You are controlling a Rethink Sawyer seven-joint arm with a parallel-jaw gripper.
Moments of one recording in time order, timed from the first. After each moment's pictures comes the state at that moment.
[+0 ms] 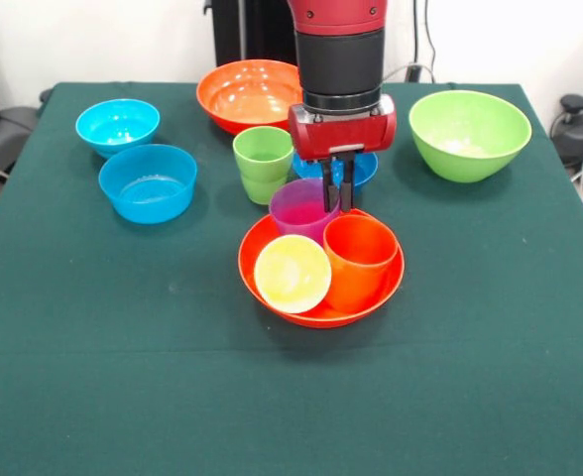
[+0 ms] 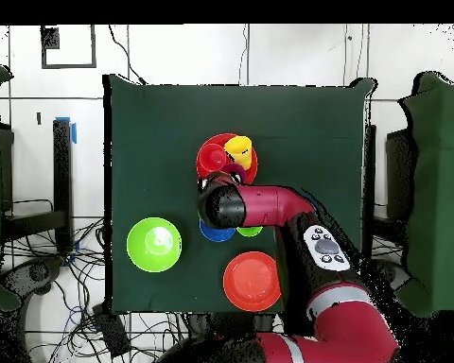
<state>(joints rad) -0.40 -0.57 0.24 1.73 -0.28 0.22 1.56</state>
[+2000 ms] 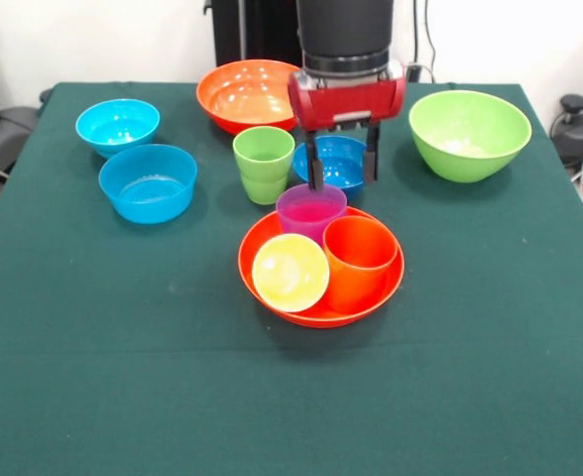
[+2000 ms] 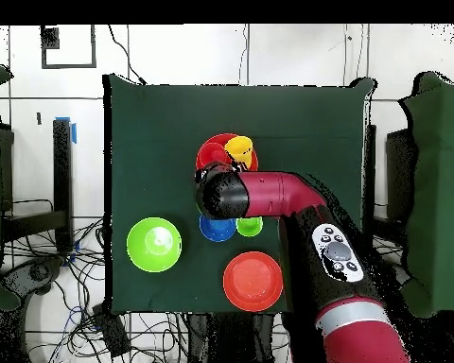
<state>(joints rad) -0.43 -0.68 0.29 1.70 -0.29 0.41 1.56</state>
